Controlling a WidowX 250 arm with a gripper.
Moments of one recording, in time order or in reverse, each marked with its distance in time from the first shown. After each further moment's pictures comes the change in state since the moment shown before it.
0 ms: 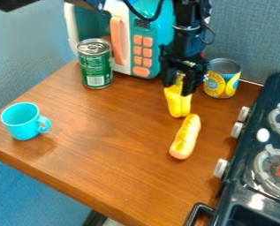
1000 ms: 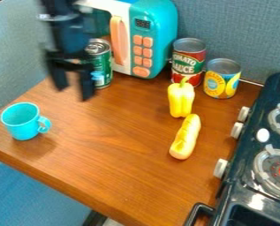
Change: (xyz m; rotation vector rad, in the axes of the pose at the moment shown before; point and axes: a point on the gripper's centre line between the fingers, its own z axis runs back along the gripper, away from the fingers) arm -0.182 0.067 0.036 -0.028 -0.048 0.252
